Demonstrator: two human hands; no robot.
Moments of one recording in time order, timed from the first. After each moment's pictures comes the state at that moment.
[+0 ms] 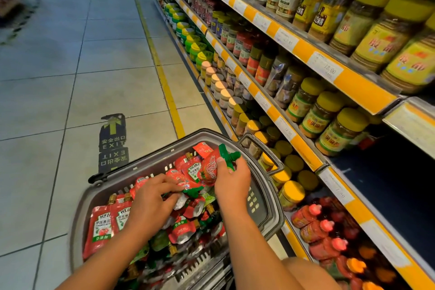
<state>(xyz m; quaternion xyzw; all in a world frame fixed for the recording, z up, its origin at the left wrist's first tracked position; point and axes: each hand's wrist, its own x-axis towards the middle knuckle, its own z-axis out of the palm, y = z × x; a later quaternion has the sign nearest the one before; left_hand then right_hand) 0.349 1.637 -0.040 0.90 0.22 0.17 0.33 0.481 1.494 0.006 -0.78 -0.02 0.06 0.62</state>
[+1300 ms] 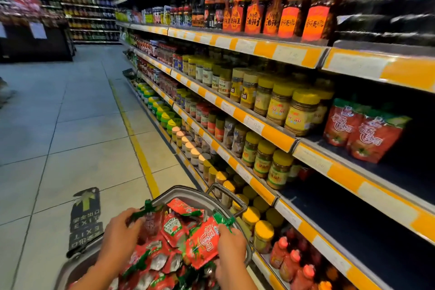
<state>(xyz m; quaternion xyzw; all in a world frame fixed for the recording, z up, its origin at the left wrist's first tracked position) 0.363 1.646 0.039 0.81 0.33 0.21 0.43 0.465 1.423 0.009 -0.68 0.26 0.16 0.66</state>
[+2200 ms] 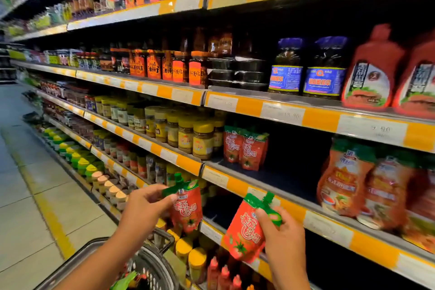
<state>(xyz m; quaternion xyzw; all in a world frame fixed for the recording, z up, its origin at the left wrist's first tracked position) 0.460 1.427 0.222 0.74 0.01 0.15 0.66 0.422 1.145 0.203 -0.69 0.08 -0.20 0.69</state>
